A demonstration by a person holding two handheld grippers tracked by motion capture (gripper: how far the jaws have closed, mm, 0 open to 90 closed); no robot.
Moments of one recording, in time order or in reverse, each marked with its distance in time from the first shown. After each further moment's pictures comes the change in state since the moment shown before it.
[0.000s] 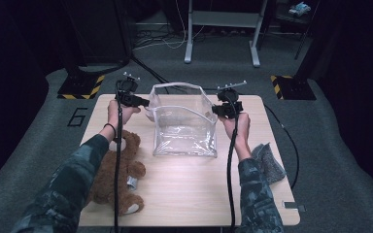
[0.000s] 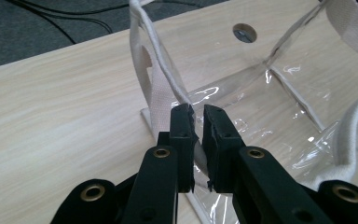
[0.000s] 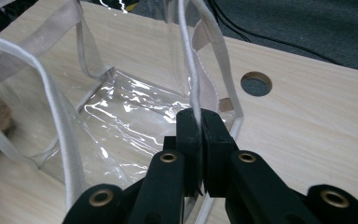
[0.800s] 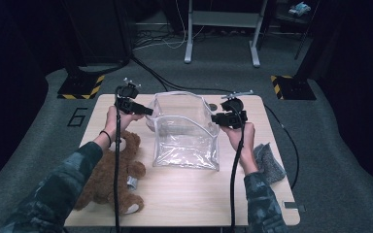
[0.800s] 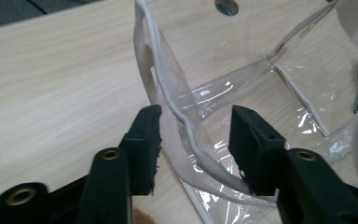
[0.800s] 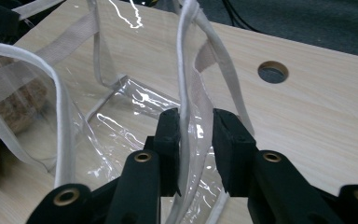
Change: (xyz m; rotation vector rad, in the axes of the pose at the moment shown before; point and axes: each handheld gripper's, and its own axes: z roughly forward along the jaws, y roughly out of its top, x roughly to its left) left arm -0.014 -0.015 -0.006 0.087 -0.041 -0.015; right arm 0.008 -0.027 -0.027 -0.021 0.065 -0.014
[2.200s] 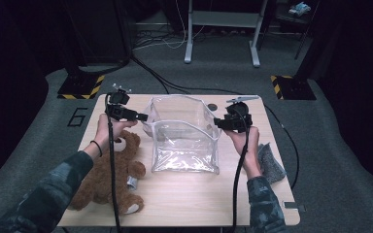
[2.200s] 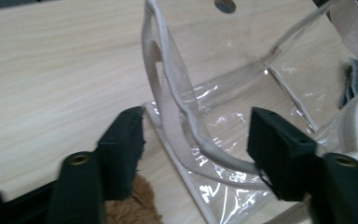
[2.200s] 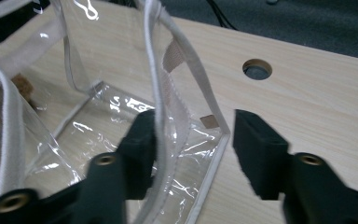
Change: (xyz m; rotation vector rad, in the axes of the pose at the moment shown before) left arm -0.001 -0.031 -0.033 -0.061 0.006 -0.046; right arm -0.010 -0.015 -0.008 -0.031 -0.036 -0.004
